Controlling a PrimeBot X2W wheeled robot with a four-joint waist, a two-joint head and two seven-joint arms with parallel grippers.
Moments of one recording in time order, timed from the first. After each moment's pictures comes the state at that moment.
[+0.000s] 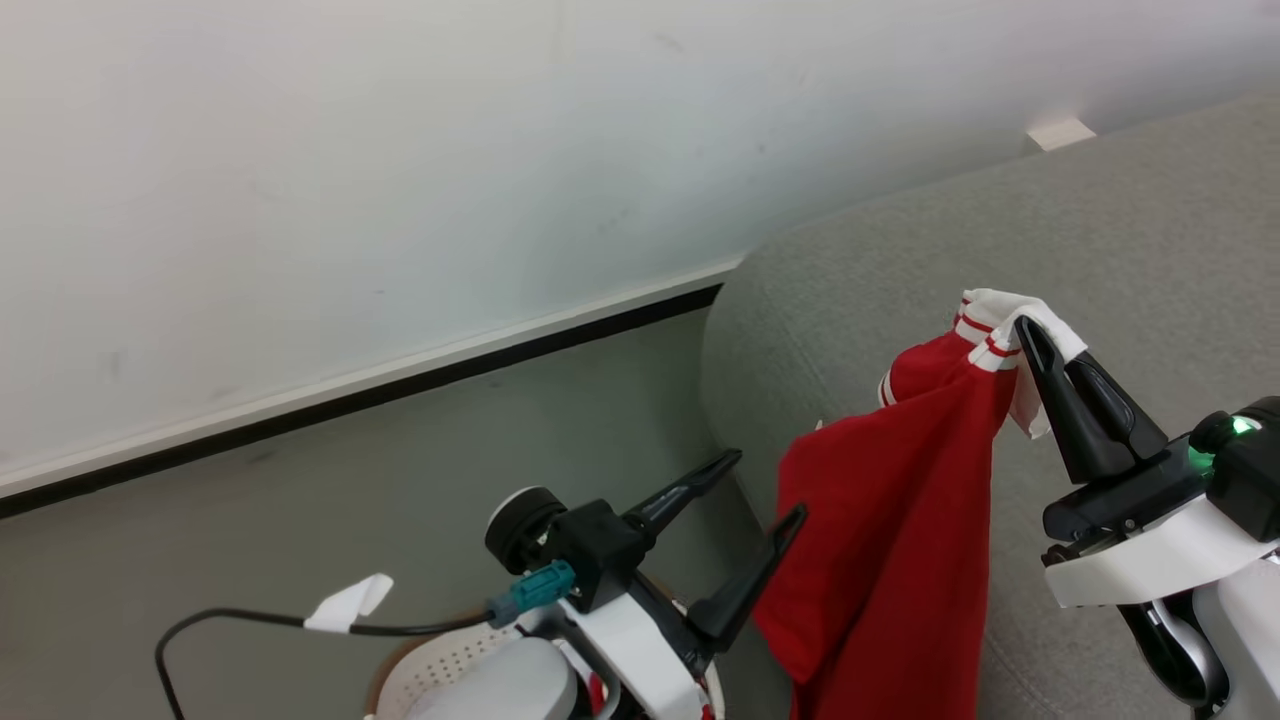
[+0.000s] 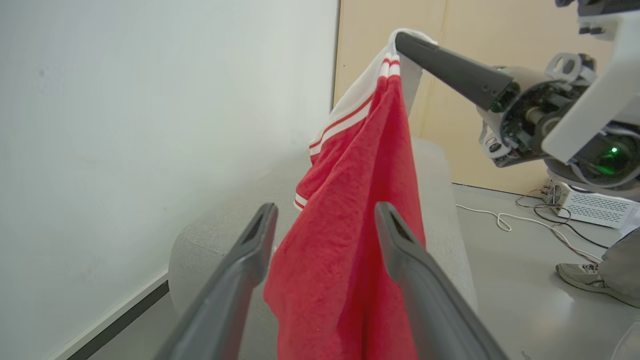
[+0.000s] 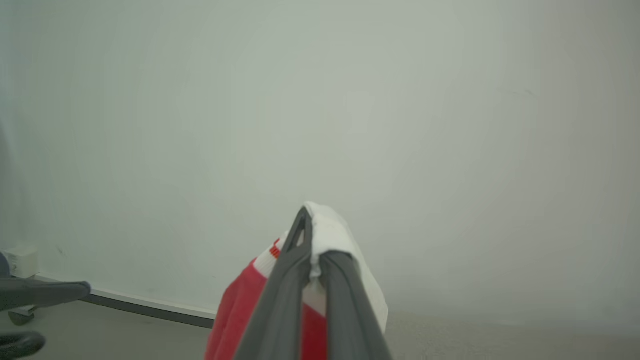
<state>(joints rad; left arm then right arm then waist) -0.52 0.18 -0.83 0.27 -0.44 -0.08 -0.26 -0.43 -0.40 0.41 0.13 0.50 0.13 -0.26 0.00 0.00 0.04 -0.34</state>
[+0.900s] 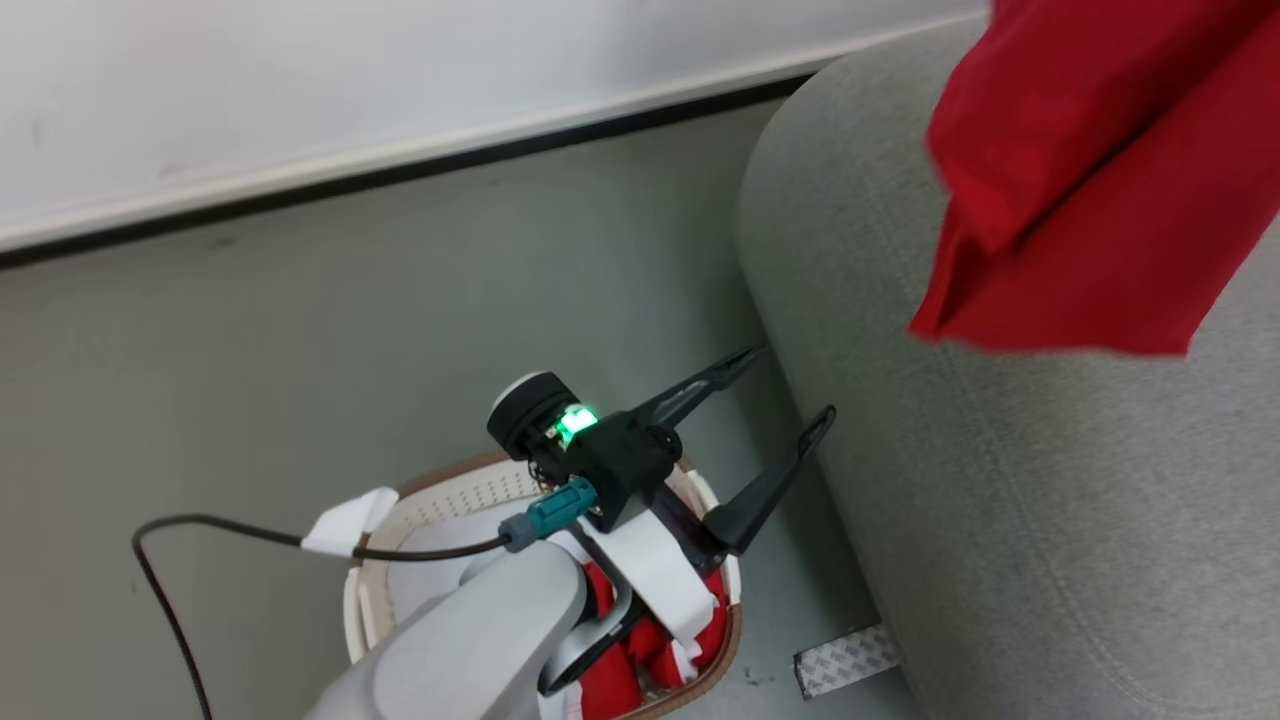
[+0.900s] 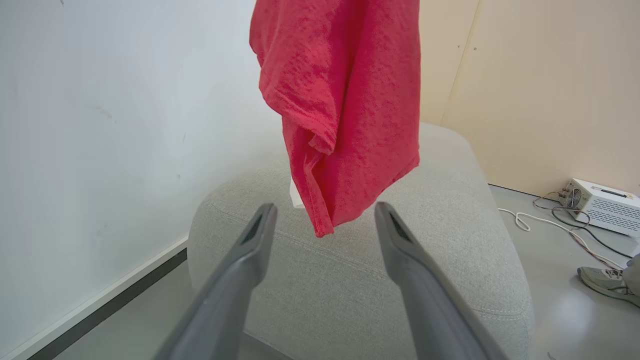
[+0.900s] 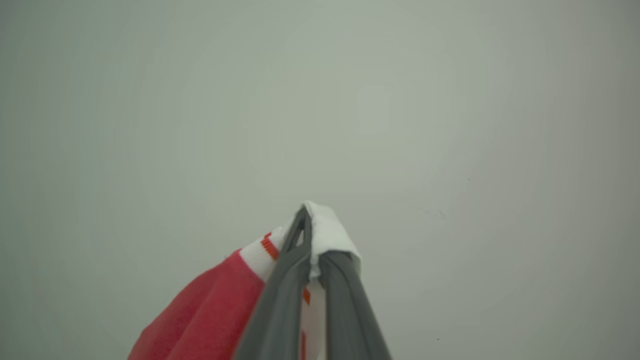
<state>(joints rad) -0.68 0.19 -0.85 0.26 -0.38 -0.11 -0.26 -1.14 -0.71 0.43 0.32 0.71 0.13 -0.25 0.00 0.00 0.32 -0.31</state>
